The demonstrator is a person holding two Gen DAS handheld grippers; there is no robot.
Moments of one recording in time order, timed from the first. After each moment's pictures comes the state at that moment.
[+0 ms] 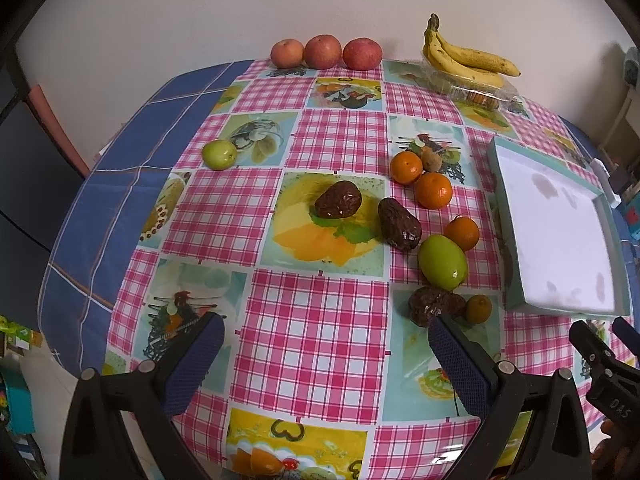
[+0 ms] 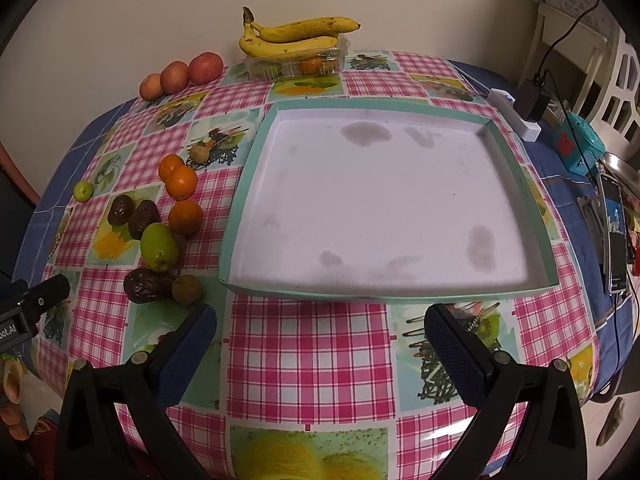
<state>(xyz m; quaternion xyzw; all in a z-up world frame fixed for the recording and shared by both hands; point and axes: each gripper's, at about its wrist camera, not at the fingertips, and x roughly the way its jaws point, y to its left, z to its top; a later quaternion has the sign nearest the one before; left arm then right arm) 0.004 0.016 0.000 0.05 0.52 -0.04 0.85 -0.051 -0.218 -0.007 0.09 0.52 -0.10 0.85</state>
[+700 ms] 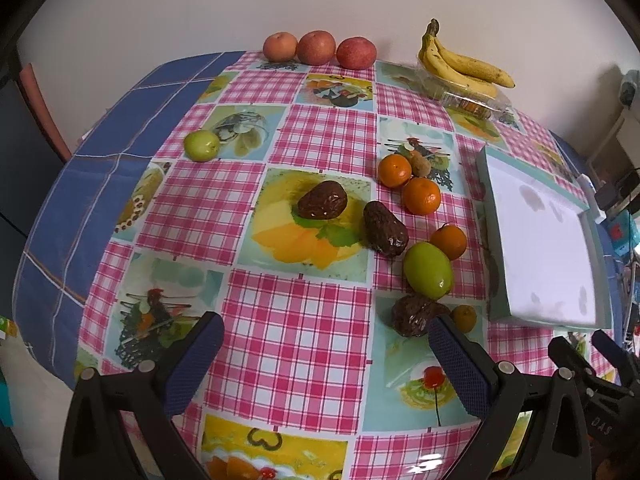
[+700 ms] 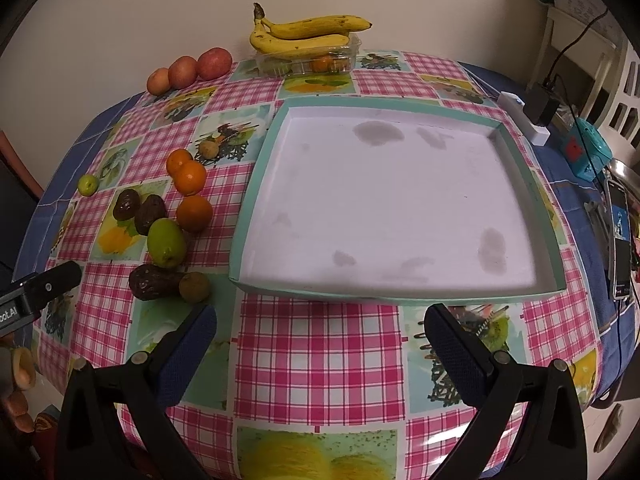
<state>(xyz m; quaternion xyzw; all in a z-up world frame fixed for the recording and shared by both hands) 0.014 0.023 -0.010 0.00 0.53 -0.07 0.85 -0.046 -0.210 -0.009 0.08 0.52 -0.09 0.84</state>
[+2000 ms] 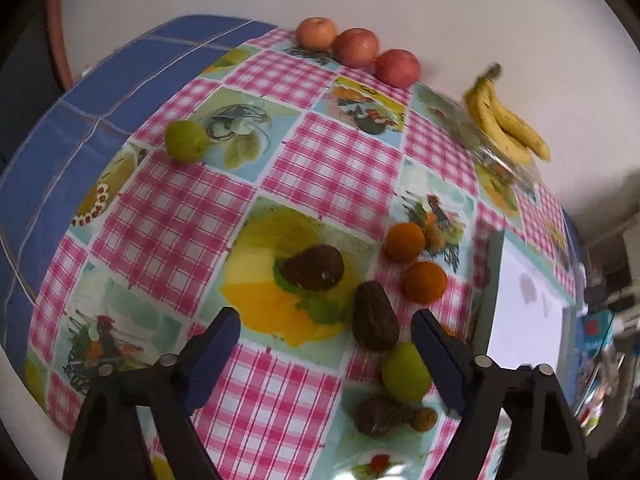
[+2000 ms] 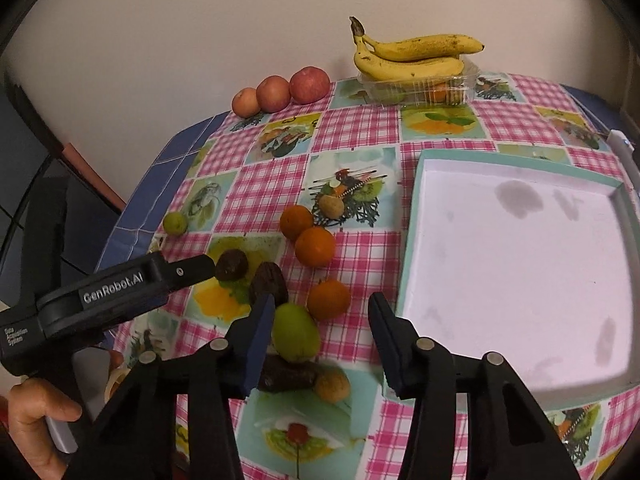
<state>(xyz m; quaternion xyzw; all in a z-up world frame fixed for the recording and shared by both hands) 0.097 0.039 -0.021 -0.15 0.56 -0.05 0.81 0.043 -0.169 0.010 0.16 0.49 0.06 0.85</state>
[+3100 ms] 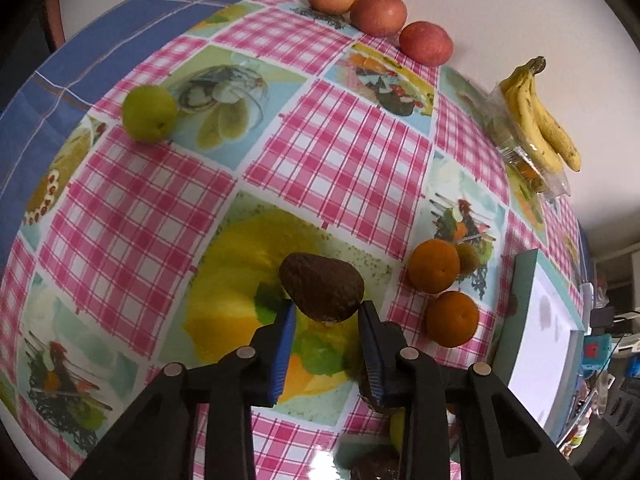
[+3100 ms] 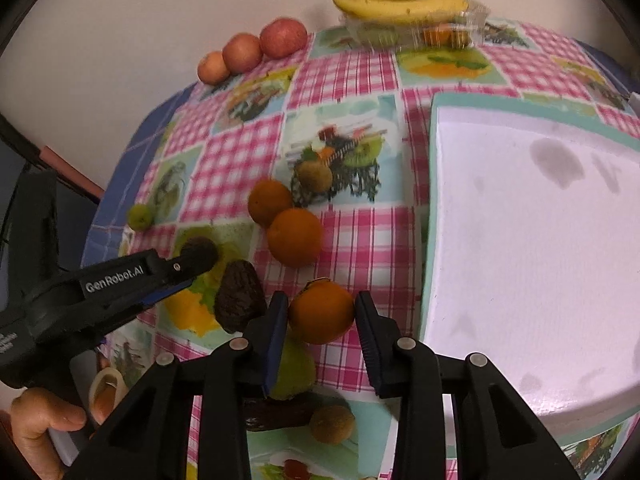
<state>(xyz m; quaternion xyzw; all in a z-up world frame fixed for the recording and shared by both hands) 0.139 0.038 -0.063 -0.17 0.59 -0.04 0.79 0.082 -0.166 -0.039 0.19 0.55 0.05 0.81</state>
